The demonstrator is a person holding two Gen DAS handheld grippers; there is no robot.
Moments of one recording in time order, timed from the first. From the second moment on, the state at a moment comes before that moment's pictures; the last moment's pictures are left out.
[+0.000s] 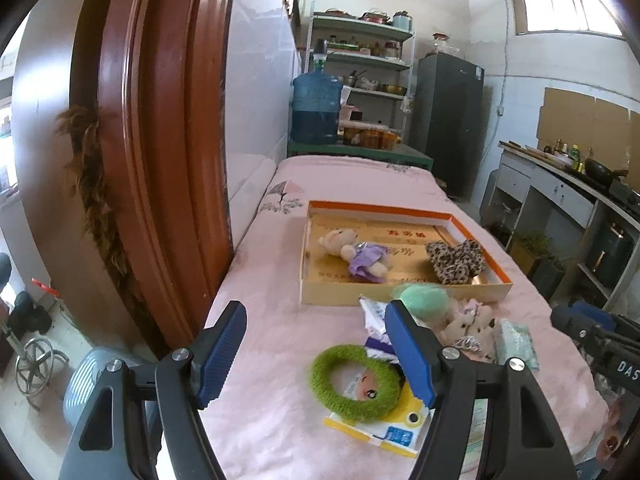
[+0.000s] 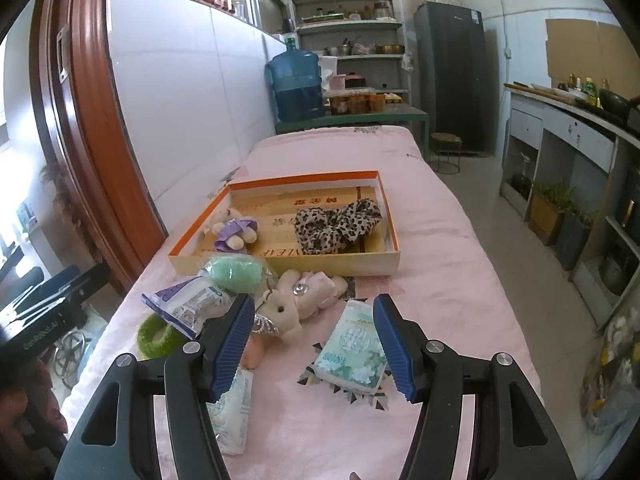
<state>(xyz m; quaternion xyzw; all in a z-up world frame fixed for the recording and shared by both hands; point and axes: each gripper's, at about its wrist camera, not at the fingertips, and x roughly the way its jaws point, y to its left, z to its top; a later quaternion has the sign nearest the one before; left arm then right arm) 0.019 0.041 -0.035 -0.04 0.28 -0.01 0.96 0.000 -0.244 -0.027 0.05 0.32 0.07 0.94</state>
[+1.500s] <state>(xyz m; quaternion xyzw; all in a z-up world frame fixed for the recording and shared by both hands) 0.070 0.051 -0.124 -0.07 0.41 -0.02 0.91 0.055 -0.264 -0.114 0.10 0.45 0.00 0.89</state>
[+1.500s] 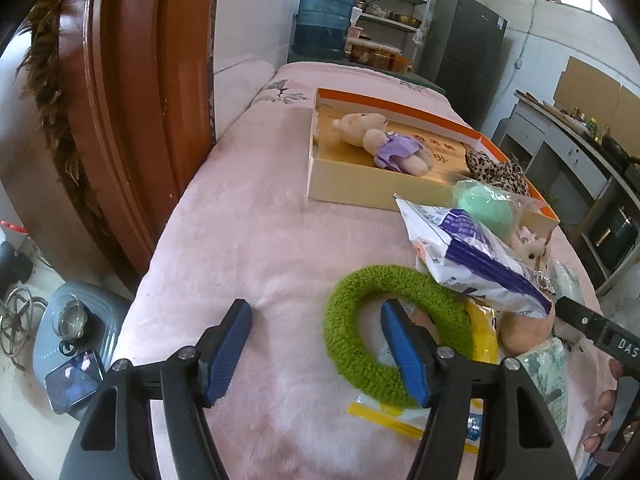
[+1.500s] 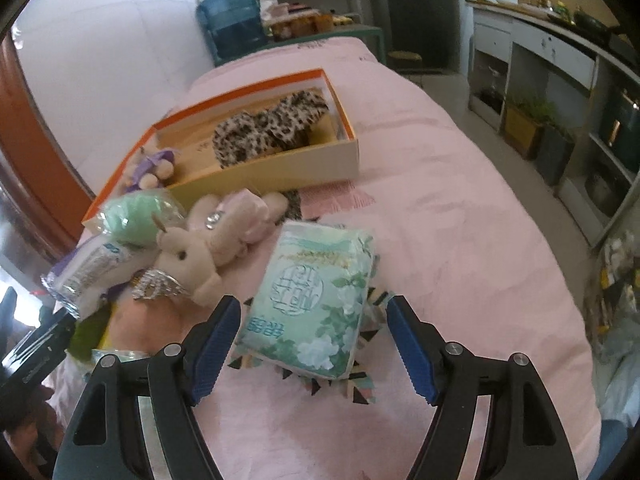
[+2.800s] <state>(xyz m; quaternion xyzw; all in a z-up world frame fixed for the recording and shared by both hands) 0.030 0.059 -0.064 -0.10 0.31 -0.06 0.94 0.023 -0.250 -0.063 0.07 0.38 0.02 0.92</state>
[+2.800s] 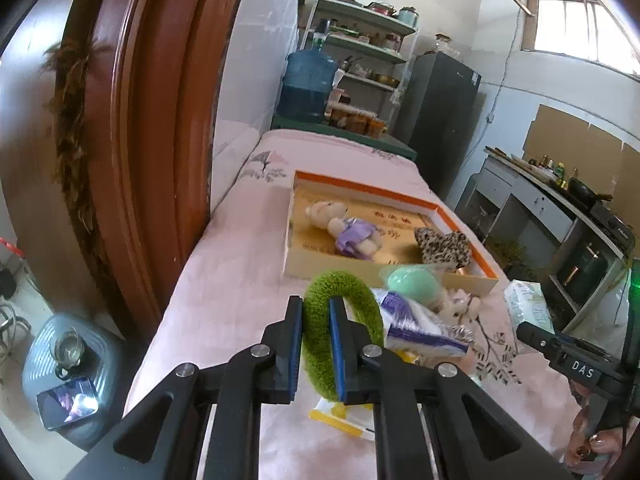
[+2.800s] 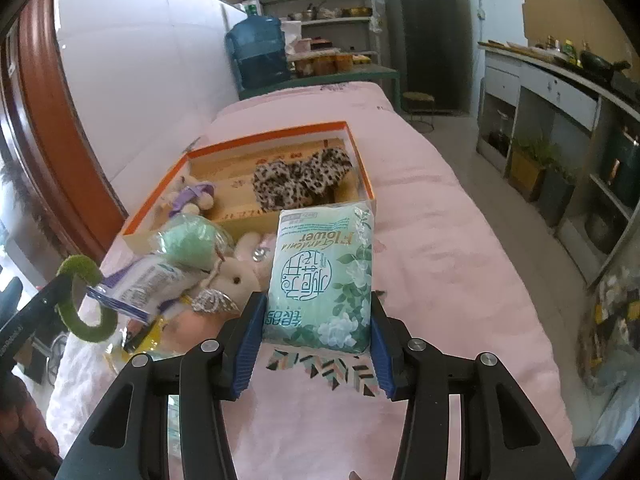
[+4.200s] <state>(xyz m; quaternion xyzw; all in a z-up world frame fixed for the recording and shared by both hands) 0.194 0.021 0.018 -0.06 0.30 -0.13 0.94 0.182 -0.224 0.000 0.03 0.35 0.13 0.93</state>
